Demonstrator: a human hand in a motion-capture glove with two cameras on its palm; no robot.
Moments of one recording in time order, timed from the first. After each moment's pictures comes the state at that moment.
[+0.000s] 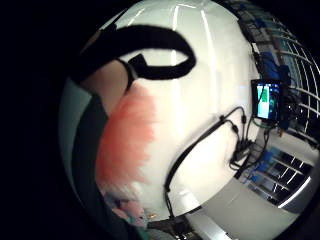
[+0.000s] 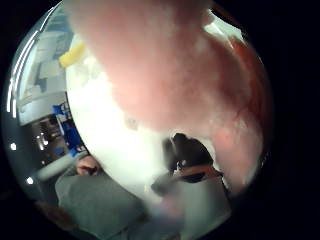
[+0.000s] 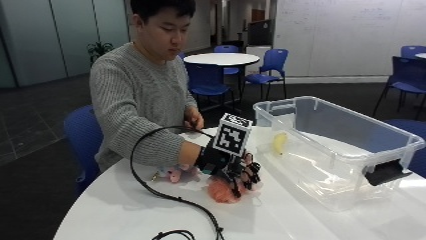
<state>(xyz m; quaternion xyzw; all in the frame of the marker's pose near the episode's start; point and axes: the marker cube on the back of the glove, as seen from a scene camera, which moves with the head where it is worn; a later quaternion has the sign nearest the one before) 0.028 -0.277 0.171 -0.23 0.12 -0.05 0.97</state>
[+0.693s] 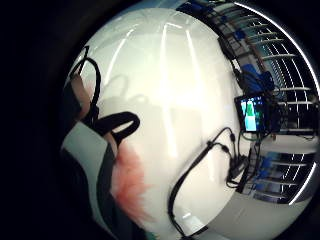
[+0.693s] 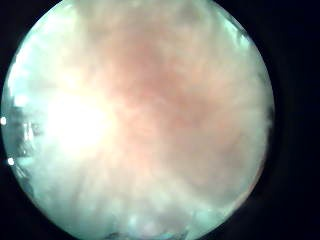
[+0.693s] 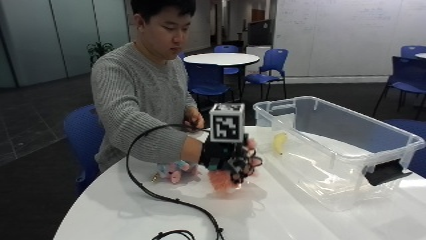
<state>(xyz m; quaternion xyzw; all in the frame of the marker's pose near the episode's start) 0.032 -0.301 0.149 -0.08 0.11 -0.07 0.99</state>
